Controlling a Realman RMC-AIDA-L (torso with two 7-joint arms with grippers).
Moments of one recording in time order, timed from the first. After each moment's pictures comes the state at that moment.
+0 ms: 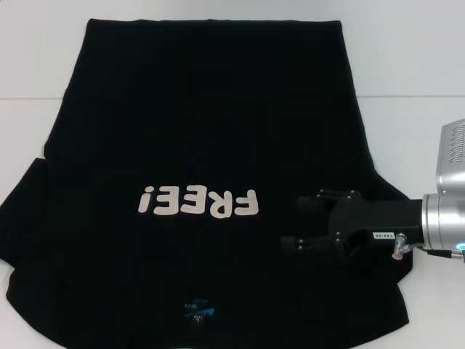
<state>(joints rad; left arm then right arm) -0.53 -1.84 0.20 0.63 2.69 1.36 -2.64 0.65 2.09 -0.79 -0.53 -2.08 -1.36 1.31</state>
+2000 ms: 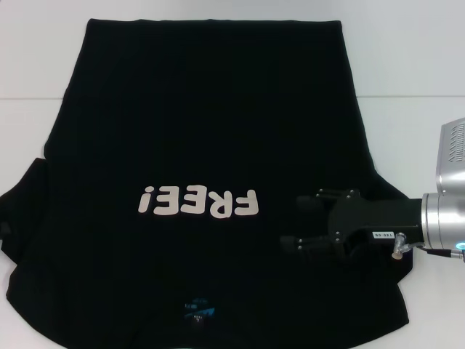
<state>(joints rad) -0.59 -1.85 0.29 0.57 2.69 1.29 -2.61 0.66 2.09 -0.79 -0.53 -2.08 -1.36 1.31</state>
